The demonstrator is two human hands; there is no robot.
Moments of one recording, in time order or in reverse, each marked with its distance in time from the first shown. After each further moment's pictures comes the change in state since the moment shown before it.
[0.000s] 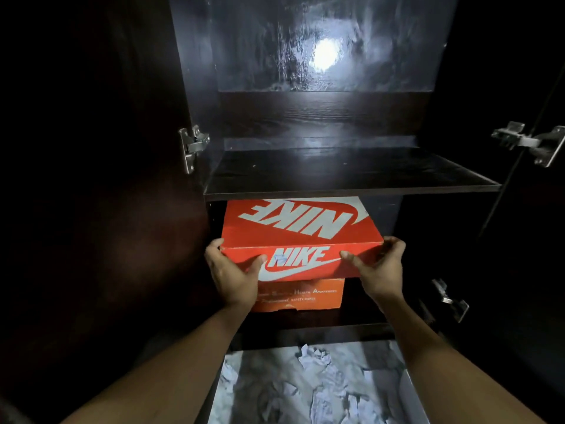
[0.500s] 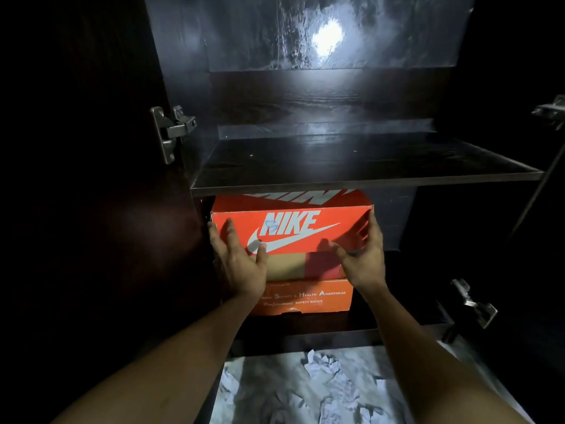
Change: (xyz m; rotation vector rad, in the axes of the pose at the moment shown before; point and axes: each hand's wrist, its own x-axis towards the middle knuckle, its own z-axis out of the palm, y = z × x) left_hand 0.032 -0.034 0.050 0.338 -0.049 0.117; right_hand 0.037 0.028 0.059 -0.090 -0.036 -0.116
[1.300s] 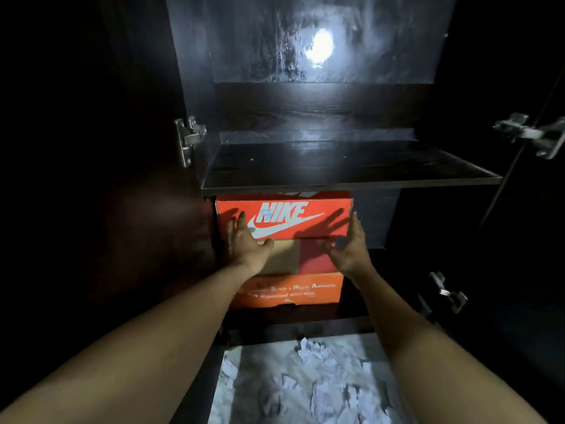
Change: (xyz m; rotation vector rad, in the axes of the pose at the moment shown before) left_hand 0.020 0.034 -0.033 0.087 -0.386 -0.079; right_hand -0.006 -0.030 -0.008 -0.182 -0.177 0.111
